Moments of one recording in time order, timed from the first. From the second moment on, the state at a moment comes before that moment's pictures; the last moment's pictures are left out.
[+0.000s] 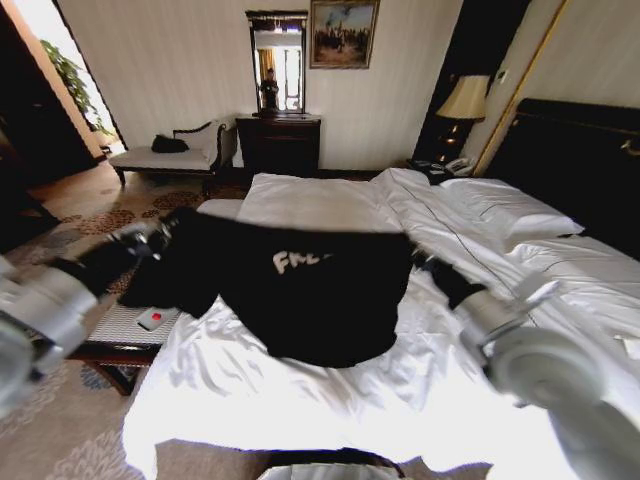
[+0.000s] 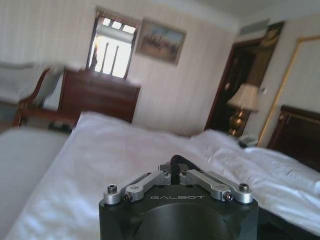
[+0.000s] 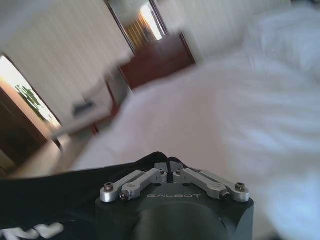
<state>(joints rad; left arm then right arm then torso) 1.48 -0.76 -1.08 -2.46 -1.45 0.58 -0.28 -1.24 0.86 0.39 2.31 1.33 -0.36 0.61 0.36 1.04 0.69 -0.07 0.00</state>
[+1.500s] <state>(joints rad) 1.48 -0.95 -0.83 -1.95 -0.89 0.49 -0.08 -1.16 1.11 0.13 1.96 0.55 -0.14 0.40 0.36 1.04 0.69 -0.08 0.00</state>
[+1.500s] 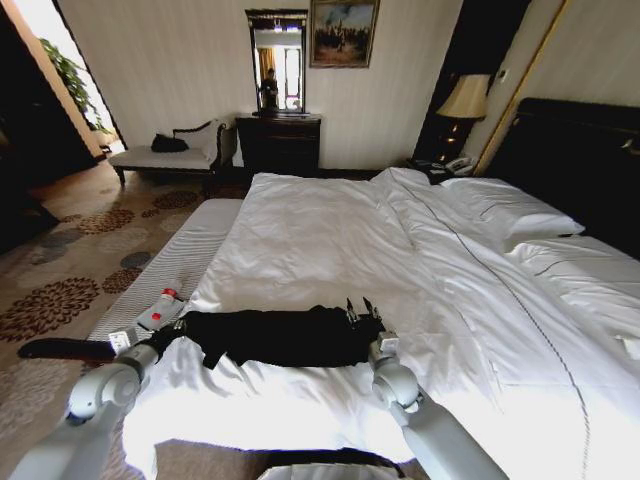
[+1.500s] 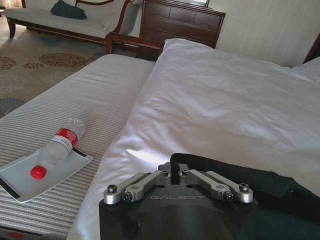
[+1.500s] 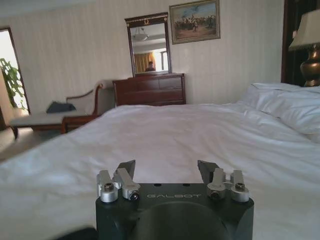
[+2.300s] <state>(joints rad) 1.43 -0.93 -0.75 -2.06 -0.91 0.49 -0.08 -0.44 0.99 -0.24 1.59 1.34 -0.74 0.33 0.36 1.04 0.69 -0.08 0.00</state>
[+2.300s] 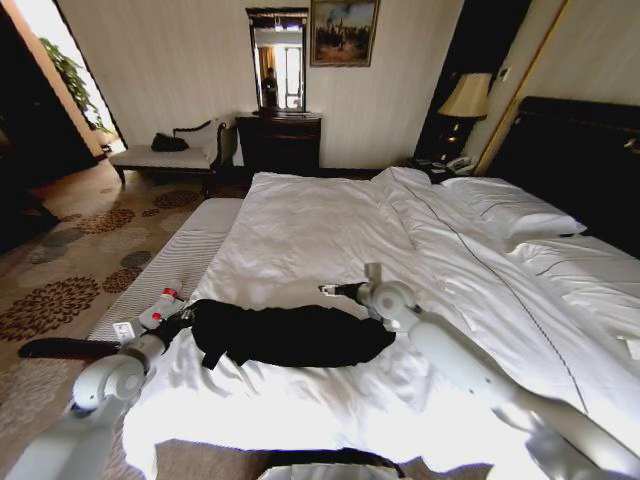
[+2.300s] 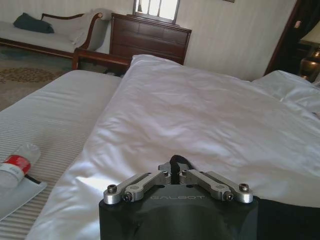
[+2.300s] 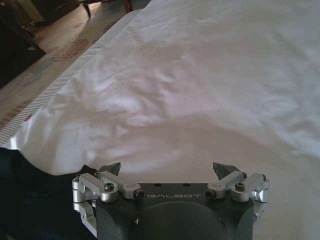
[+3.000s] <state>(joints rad) 1.43 -0.96 -0.75 -2.12 -0.91 0.50 -0.08 -0.50 1.00 -0.27 1.58 1.27 -0.74 0.31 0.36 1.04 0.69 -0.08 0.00</state>
